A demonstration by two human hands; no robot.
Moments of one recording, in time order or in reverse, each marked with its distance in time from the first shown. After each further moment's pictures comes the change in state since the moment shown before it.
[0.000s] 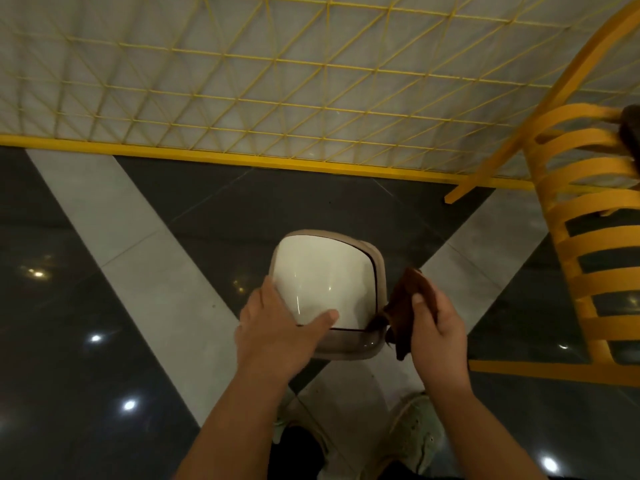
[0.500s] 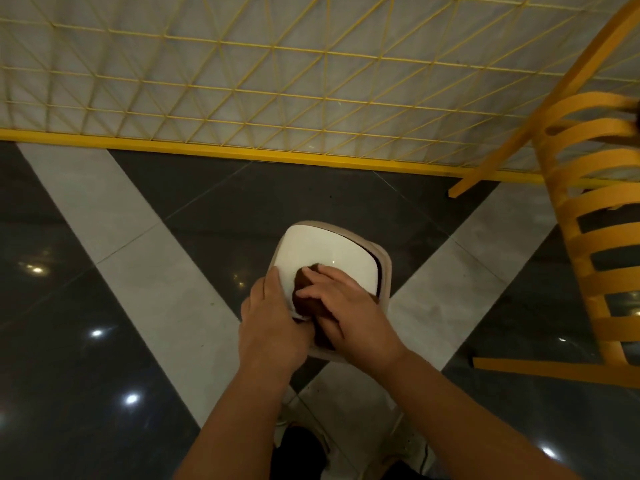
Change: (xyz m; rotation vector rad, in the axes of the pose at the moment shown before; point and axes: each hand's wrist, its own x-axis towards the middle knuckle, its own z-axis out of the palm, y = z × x) left_hand 0.016 -0.002 0.008 -0.024 0.085 0.107; right_hand 0.013 -0.007 0.067 -0.684 -0.588 -0.773
